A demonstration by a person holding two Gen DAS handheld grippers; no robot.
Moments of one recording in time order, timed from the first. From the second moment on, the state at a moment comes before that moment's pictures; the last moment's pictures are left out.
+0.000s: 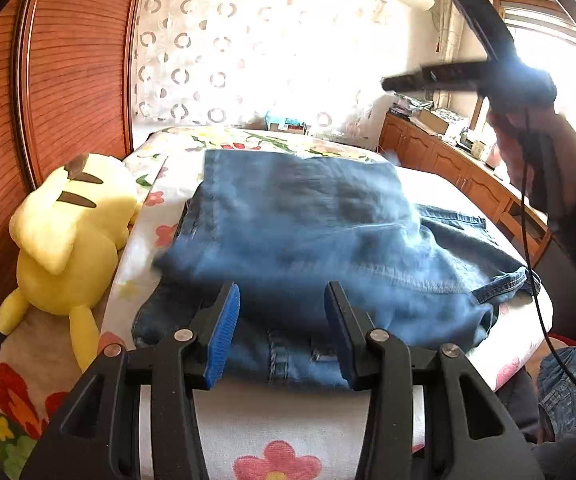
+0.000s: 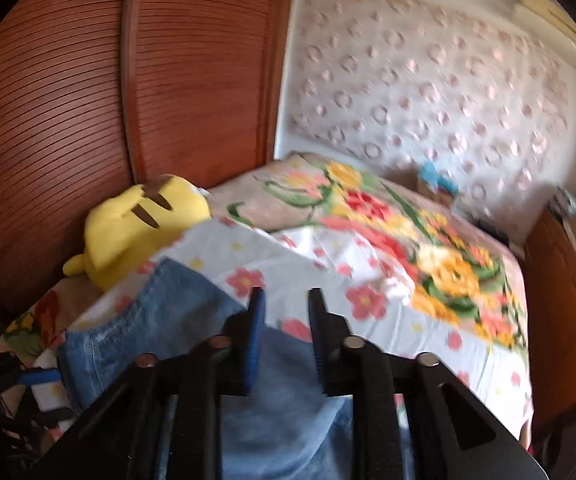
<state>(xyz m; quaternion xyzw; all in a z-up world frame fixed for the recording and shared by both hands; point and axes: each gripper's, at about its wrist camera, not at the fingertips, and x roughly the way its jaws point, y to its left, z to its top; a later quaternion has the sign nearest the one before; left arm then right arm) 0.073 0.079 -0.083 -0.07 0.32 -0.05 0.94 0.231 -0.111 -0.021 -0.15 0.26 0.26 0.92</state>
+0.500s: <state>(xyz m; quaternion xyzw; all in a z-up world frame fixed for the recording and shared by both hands) 0.089 0.105 -0.072 -0.07 0.30 0.00 0.95 0.200 -0.210 -0.129 -0.07 0.34 0.23 0.91</state>
